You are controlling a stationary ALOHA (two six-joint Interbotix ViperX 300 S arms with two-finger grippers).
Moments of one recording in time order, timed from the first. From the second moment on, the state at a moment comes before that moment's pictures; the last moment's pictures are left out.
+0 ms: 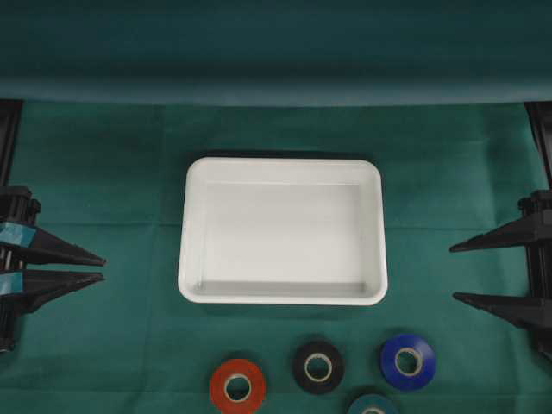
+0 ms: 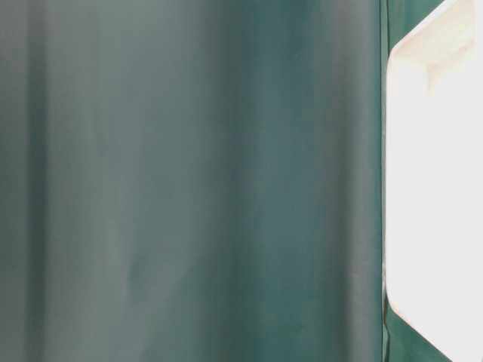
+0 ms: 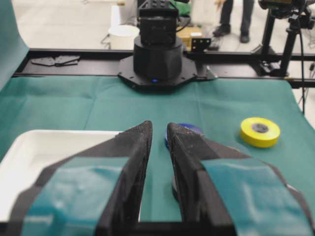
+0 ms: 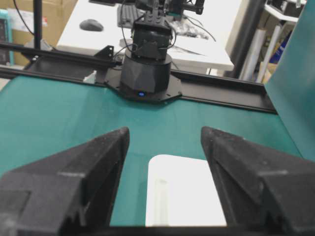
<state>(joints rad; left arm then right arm) 0.00 -0.97 1.18 0.00 -0.29 0.00 0.00 -0.97 1.19 0.00 -0.29 0.00</state>
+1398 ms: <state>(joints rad) 0.00 -1.42 1.33 -0.02 0.12 0.04 0.00 -1.05 1.22 -0.04 -0.04 0.01</state>
